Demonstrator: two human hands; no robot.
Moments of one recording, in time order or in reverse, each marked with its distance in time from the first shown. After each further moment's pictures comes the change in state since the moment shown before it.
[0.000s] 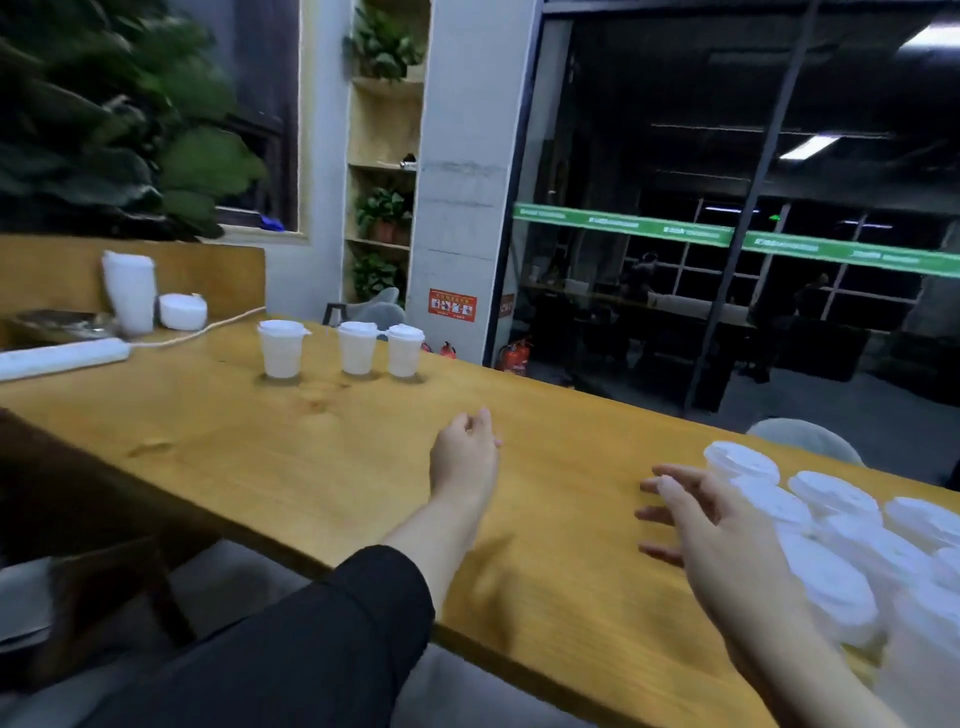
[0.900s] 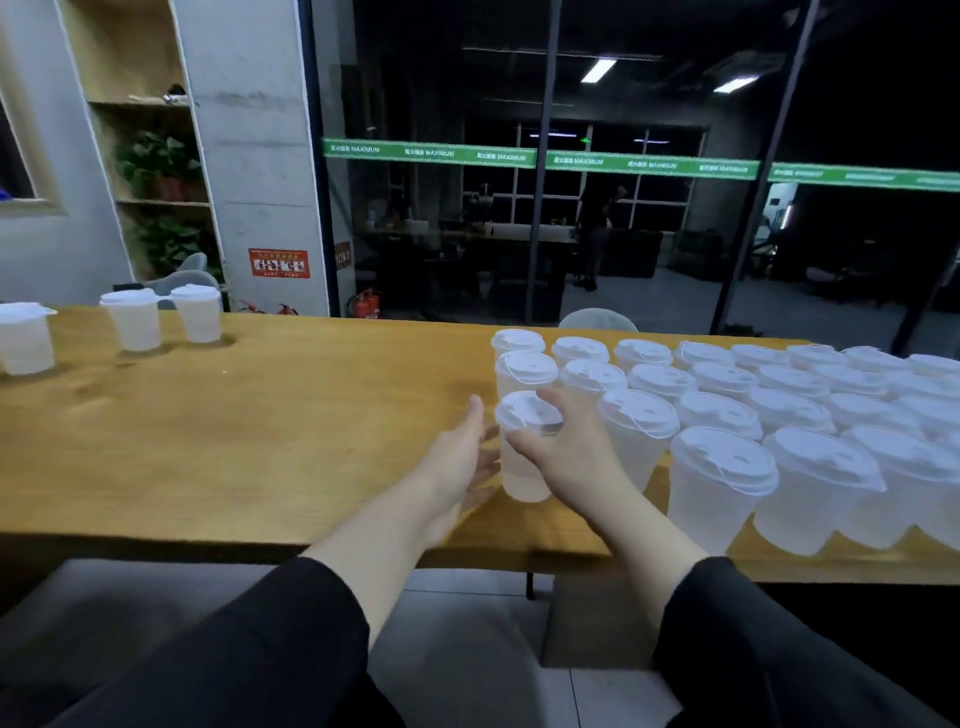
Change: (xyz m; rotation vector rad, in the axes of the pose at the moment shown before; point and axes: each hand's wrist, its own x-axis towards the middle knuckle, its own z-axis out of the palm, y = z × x) left_hand -0.161 -0.014 0.116 -0.048 -0.808 -0.338; right_hand -0.035 0.036 -0.101 -0.464 0.058 0.022
